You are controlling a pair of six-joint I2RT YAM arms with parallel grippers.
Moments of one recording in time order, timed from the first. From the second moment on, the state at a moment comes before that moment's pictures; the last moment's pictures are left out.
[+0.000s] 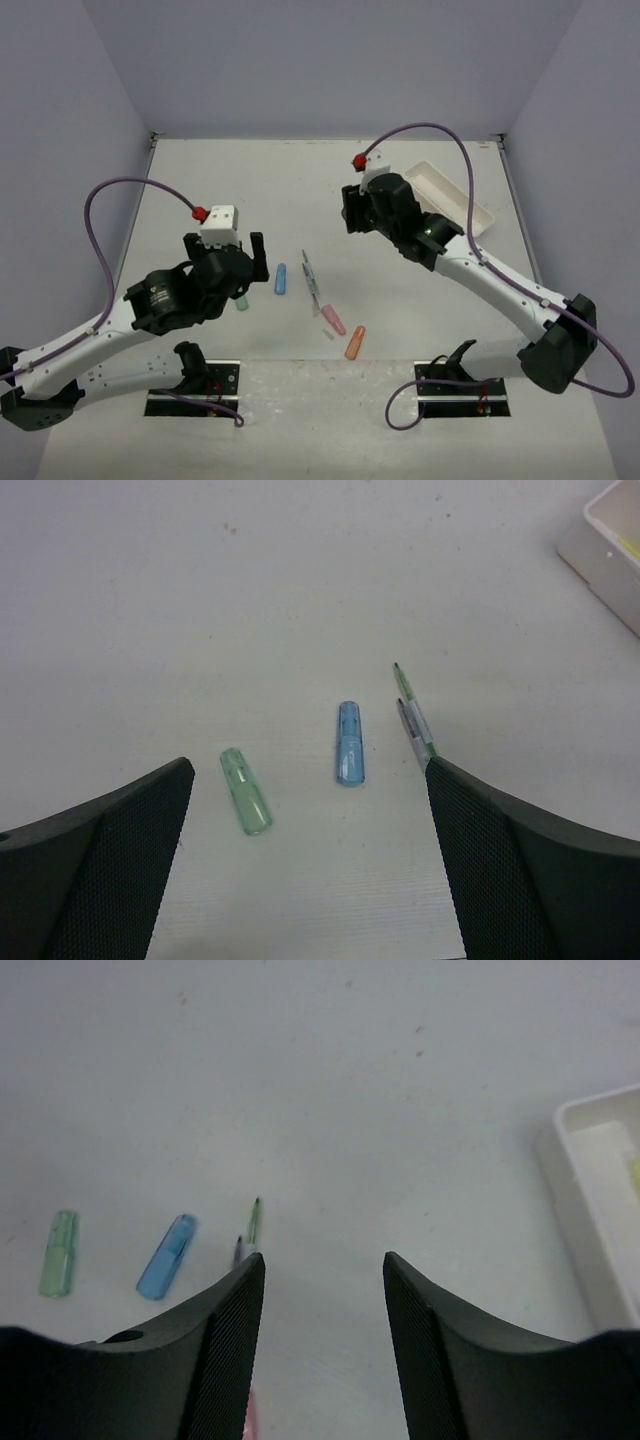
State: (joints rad) left arm -1.06 0.84 1.02 -0.92 -0.85 -0.71; right arm 0.74 1.34 1.18 -0.37 0.23 0.24
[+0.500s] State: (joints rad) left arm -0.95 0.97 0.93 -0.87 -0.84 -0.79; right arm 1.00 1.50 1.07 -0.50 0.28 0.55
